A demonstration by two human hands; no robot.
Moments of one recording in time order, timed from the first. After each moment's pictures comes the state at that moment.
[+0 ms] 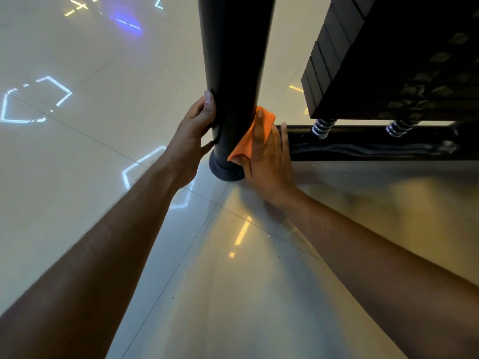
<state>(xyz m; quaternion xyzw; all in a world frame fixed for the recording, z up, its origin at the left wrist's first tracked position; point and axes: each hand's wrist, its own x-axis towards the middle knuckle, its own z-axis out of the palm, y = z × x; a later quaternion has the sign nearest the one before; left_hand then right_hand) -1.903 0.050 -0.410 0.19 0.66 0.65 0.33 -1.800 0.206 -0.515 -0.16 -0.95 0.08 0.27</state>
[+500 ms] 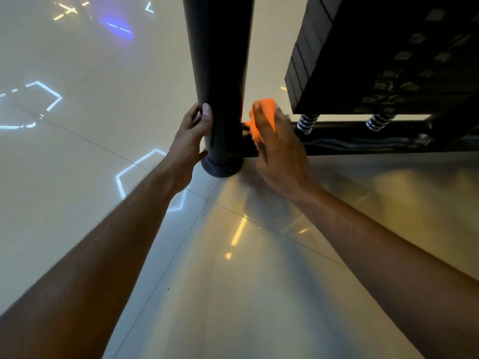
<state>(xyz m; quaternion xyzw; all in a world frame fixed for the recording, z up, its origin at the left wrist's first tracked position) -1.894 0.051 -0.429 0.17 0.66 0.65 0.33 -1.763 0.231 -0.467 -0.16 -0.95 0.13 0.24</state>
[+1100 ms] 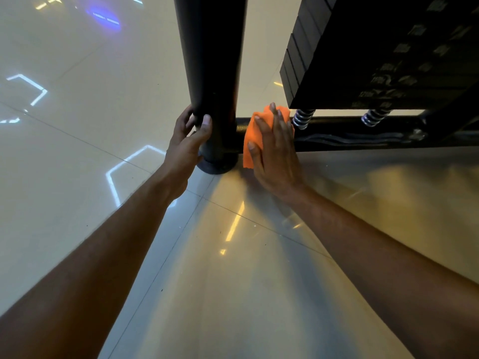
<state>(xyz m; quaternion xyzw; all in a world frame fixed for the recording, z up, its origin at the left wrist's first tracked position) -1.882 0.049 -0.446 0.14 0.66 0.67 0.30 -1.759 0.238 -0.505 -0.16 -0.94 0.14 0.26</state>
